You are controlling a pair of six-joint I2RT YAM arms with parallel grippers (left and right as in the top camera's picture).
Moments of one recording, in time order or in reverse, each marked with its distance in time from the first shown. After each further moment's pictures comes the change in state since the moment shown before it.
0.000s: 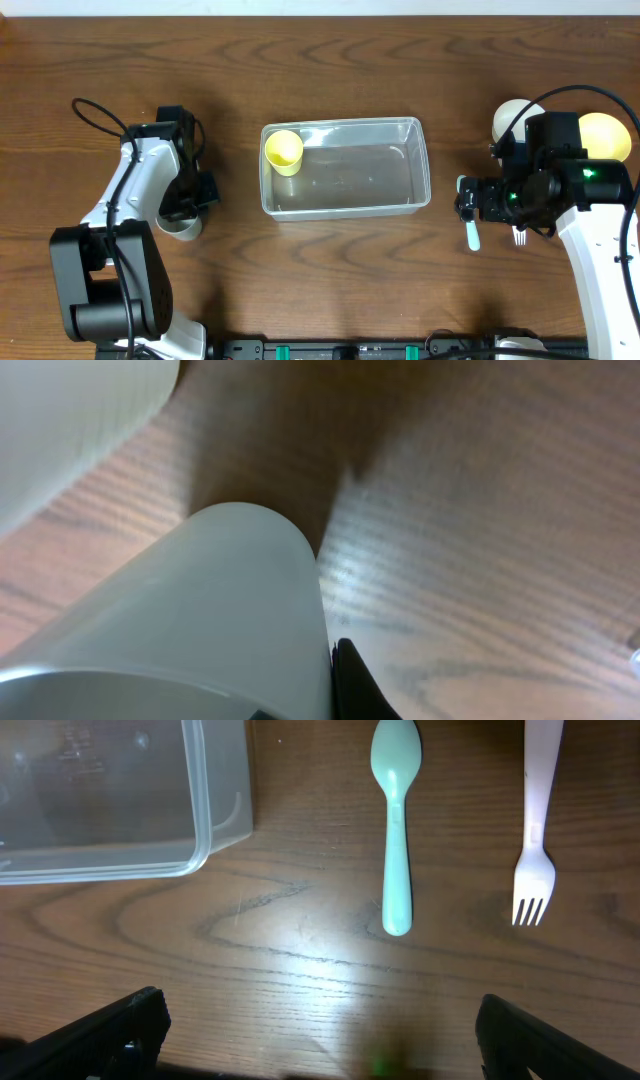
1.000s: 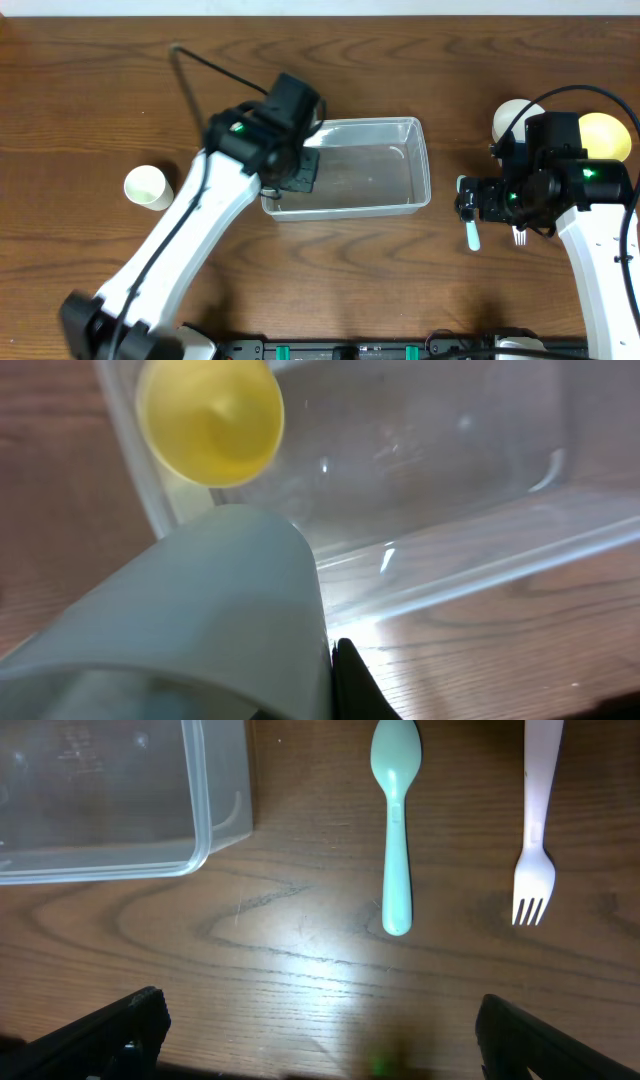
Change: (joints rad) left arm -0.588 -0.130 0.371 -0.121 0.053 -0.009; right arm 0.000 0.000 0.000 0.000 0.000 0.000
